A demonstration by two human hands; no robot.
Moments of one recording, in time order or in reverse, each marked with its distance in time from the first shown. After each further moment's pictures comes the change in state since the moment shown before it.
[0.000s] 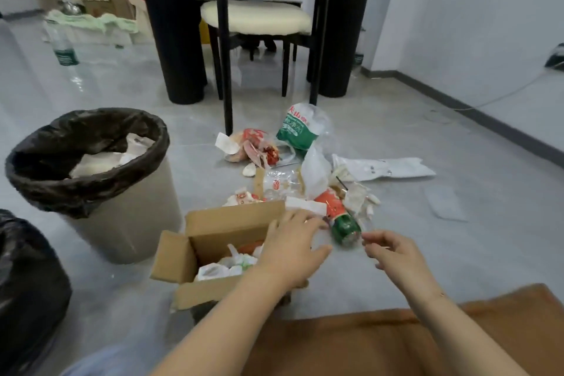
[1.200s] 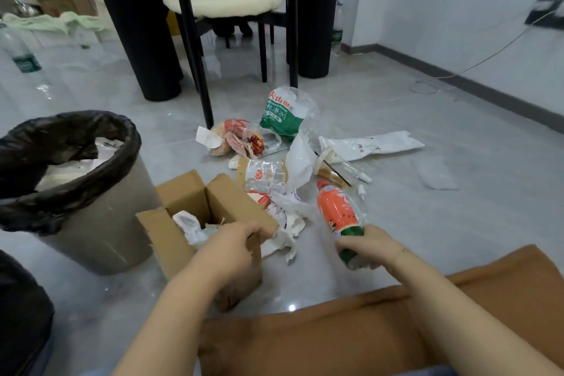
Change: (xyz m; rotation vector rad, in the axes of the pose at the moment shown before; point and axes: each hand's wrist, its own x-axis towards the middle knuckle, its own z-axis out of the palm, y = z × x) left_hand -0.020 -0.059 -0.019 -0.155 -0.159 -0.221; right_hand 0.041 0.023 0.019 -0.211 -0.285 0.284
